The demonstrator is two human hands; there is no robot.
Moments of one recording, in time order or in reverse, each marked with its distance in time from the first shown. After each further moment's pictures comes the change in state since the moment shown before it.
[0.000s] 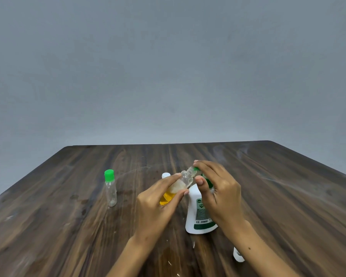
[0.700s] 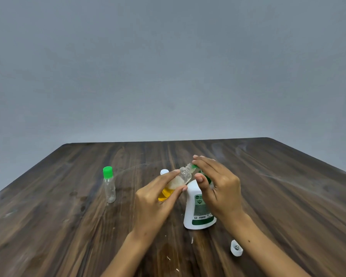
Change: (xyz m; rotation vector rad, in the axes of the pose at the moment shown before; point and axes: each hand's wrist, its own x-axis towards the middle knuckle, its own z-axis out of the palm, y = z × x) left_hand -0.001 -0.001 -0.001 0.010 -0.003 0.001; right_hand 0.000 0.008 -0.002 -0.007 0.002 -0.079
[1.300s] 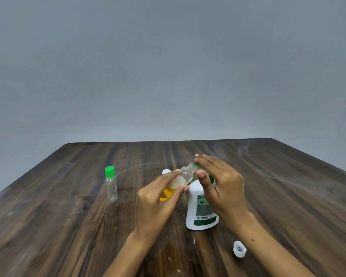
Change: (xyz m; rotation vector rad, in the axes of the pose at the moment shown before) left_hand 0.001 0.000 0.000 0.007 0.001 0.004; right_hand 0.007 -0.002 -0.001 -0.052 -0.005 -0.016
